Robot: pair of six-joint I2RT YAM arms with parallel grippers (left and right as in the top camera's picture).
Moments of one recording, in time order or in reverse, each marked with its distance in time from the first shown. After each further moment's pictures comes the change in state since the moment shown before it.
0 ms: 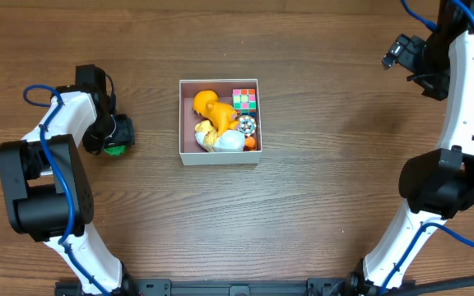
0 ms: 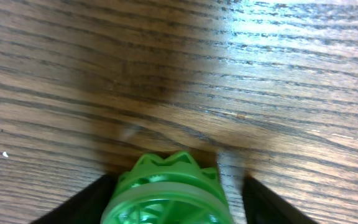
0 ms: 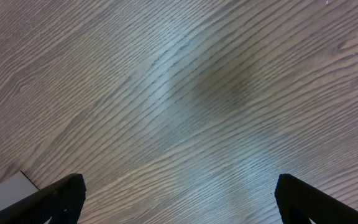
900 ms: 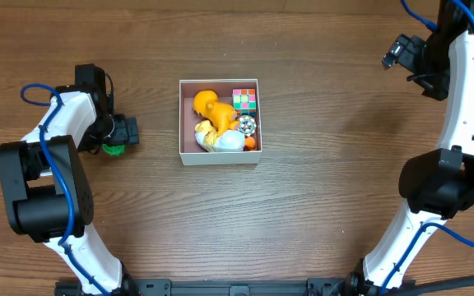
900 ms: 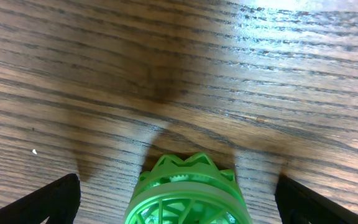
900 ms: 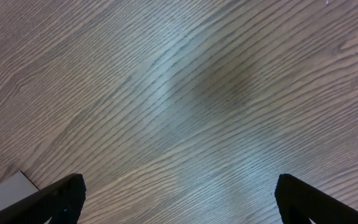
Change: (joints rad) left arm 0.000 -0.005 0.000 0.003 -0.048 0.004; right arm 0.000 0.000 0.000 0.000 0.000 0.000
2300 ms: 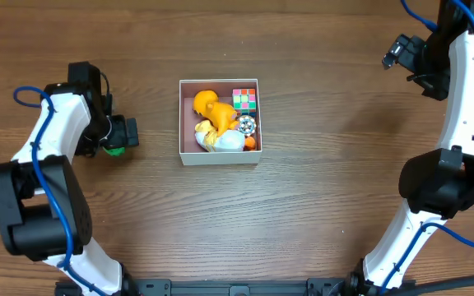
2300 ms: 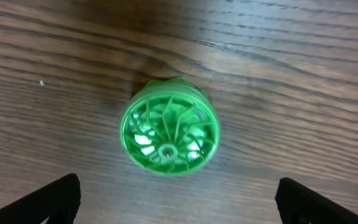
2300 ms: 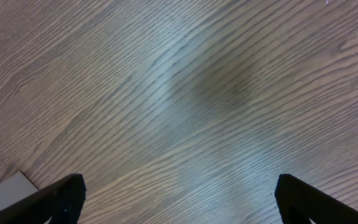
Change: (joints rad) left arm 0.000 -0.111 -0.001 -0.139 0.055 0.001; right arm 0.000 0.000 0.000 0.000 0.000 0.000
